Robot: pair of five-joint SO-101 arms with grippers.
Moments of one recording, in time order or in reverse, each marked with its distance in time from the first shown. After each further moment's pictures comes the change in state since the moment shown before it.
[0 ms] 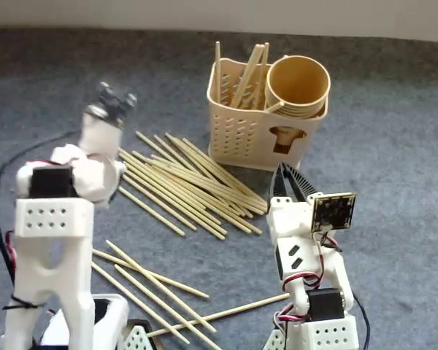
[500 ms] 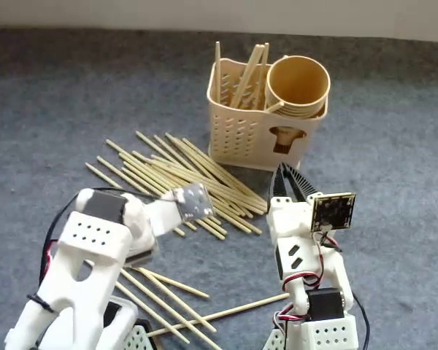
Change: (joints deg) left arm 16.6 -4.0 20.6 7.6 -29.2; right arm 0.0 0.0 0.0 0.0 0.0
